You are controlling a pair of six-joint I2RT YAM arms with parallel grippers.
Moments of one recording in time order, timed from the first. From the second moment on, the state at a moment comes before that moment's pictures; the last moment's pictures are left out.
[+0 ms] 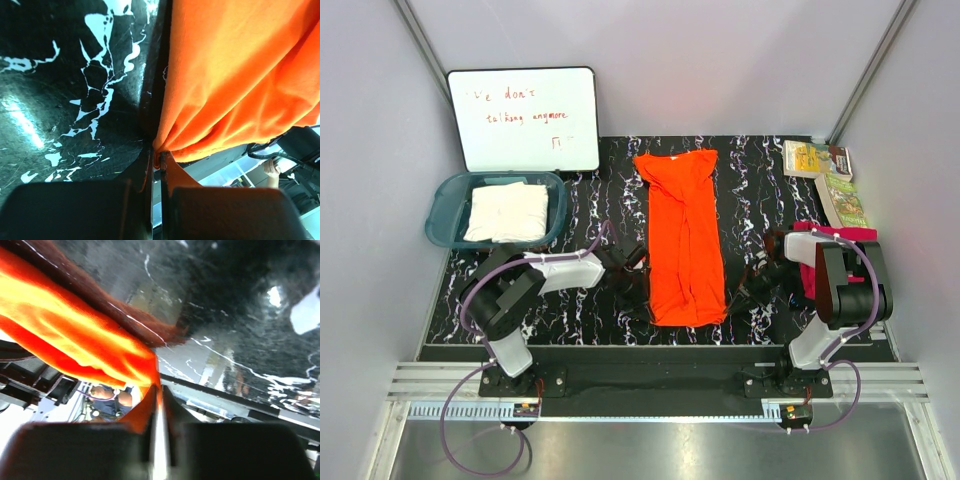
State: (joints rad) left arm -0.80 1.72 0.89 -0.39 0.42 -0.99; right arm 0.03 1.68 0.78 -0.86 -0.61 0.51
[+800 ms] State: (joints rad) left arm -0.83 1.74 0.91 -0.41 0.44 -0.97; right arm 0.05 1.50 0.59 -0.73 -0.65 0.63
